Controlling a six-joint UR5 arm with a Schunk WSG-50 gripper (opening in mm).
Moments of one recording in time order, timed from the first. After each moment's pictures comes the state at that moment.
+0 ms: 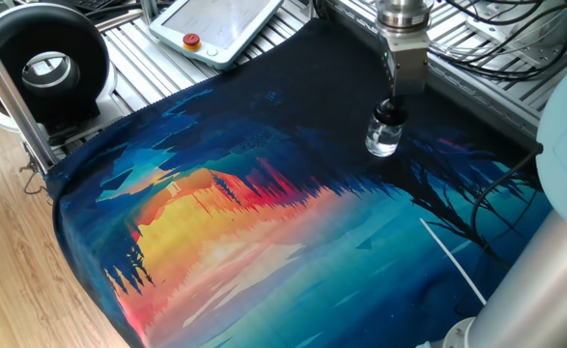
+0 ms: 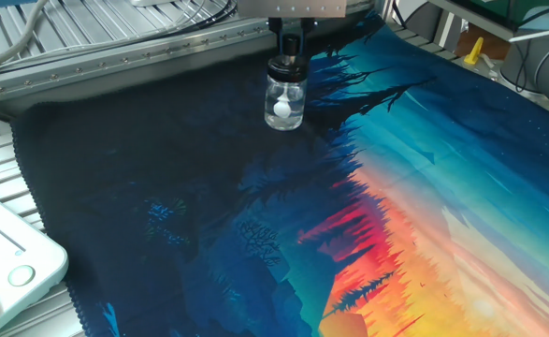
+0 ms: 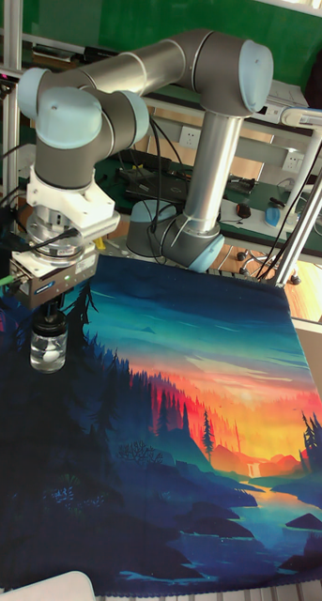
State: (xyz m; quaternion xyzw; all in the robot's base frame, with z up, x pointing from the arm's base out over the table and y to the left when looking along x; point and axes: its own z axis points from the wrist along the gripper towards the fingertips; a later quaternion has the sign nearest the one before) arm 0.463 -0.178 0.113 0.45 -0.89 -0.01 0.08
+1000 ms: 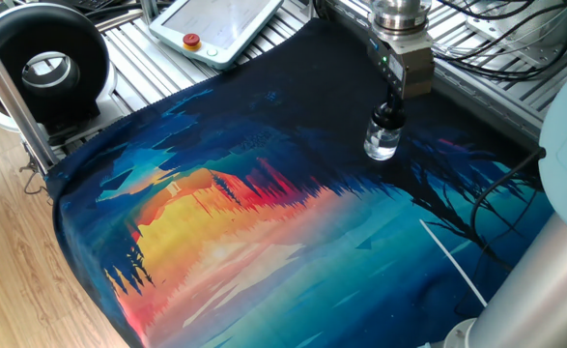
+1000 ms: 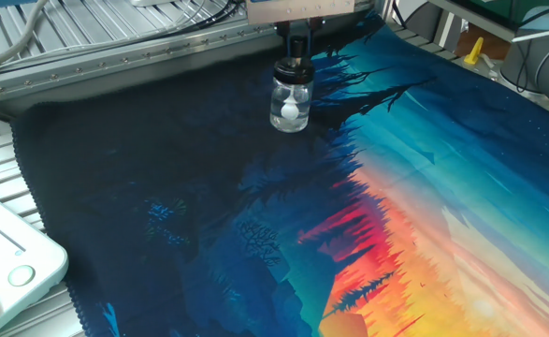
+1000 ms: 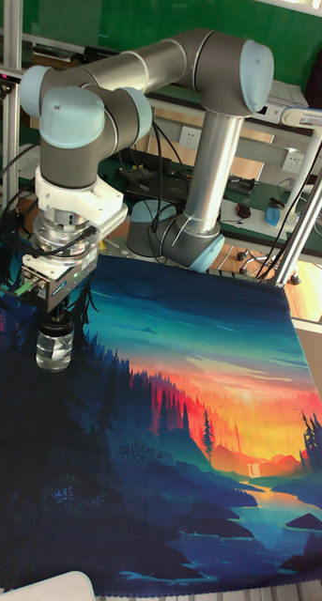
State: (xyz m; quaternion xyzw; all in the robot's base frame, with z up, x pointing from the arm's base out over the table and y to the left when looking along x) arm 0.459 -0.161 0.115 0.56 -0.83 -0.03 0.08
